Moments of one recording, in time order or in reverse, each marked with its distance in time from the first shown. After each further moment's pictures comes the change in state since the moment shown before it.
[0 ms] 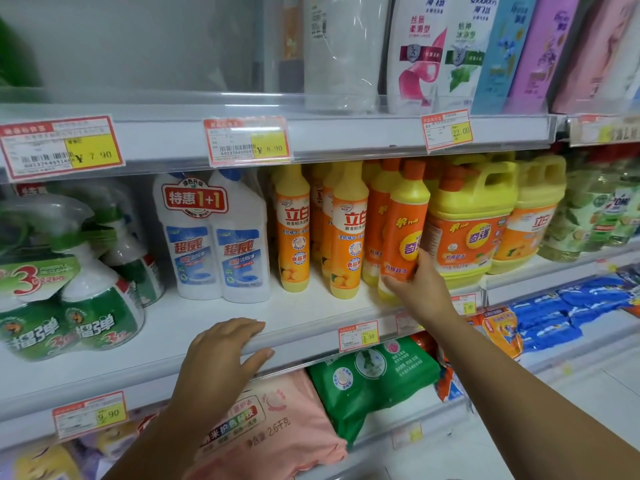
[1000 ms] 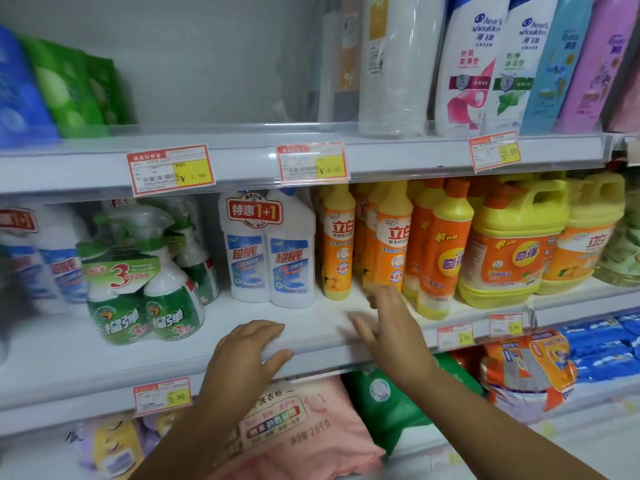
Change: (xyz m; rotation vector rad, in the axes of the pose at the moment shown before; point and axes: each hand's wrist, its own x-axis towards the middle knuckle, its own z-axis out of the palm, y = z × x) left_hand -0.014 -0.010 -0.032 -0.046 0.040 -0.068; right_hand -0.075 -0.048 0.065 -0.169 -0.095 -0.518
